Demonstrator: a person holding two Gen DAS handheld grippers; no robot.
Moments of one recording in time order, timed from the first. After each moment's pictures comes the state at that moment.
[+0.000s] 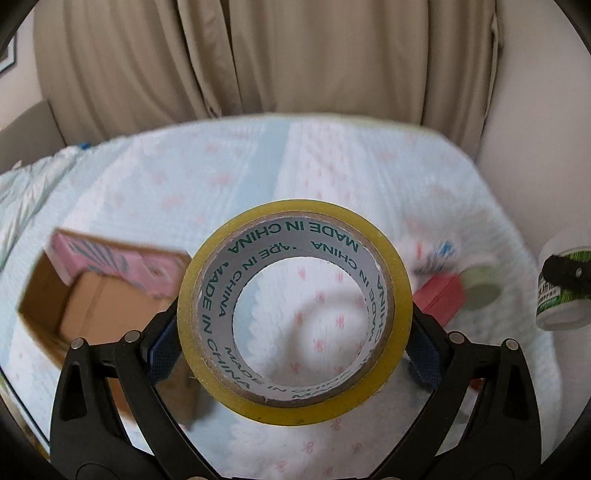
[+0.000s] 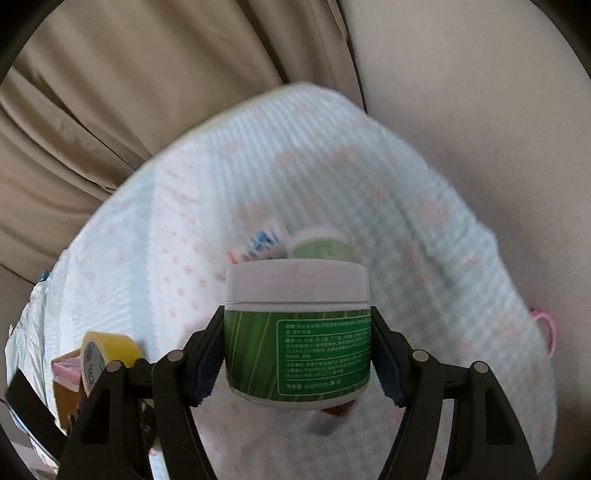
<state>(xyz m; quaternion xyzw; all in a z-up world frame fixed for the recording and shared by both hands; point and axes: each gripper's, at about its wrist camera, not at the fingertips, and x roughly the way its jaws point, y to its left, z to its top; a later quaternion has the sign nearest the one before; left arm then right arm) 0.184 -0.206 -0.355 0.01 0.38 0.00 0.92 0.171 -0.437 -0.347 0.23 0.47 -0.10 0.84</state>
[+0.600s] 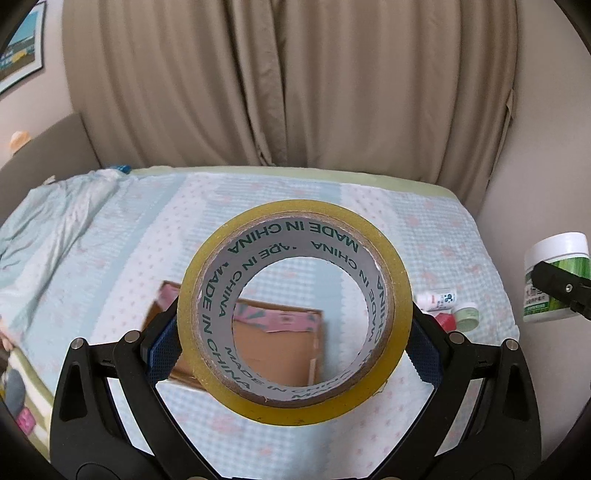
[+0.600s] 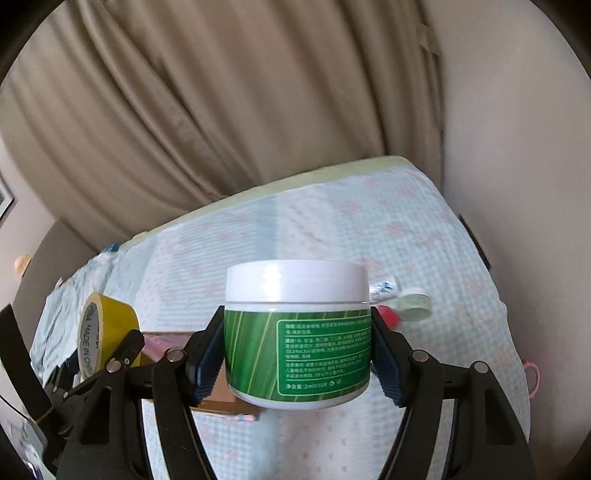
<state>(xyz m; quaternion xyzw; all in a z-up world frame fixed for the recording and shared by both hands) 0.137 -0.052 -0.169 -0.01 0.37 0.01 0.93 0.133 -0.311 -0.158 0.17 0.41 0.02 0.89</state>
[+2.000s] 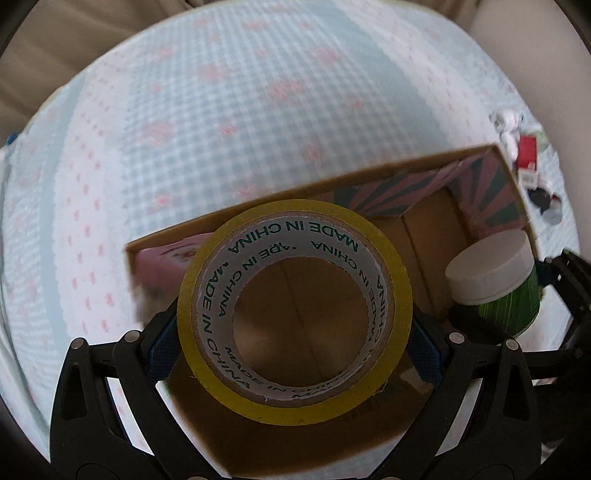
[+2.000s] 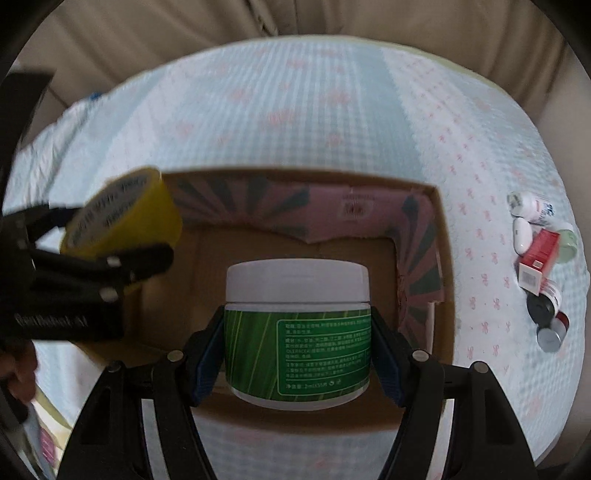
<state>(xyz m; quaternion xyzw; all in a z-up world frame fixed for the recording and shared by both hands) 0.297 0.122 -0.424 0.13 0.61 -0.18 0.76 0.218 -0.012 -0.394 0.03 0.59 0.04 0.80</state>
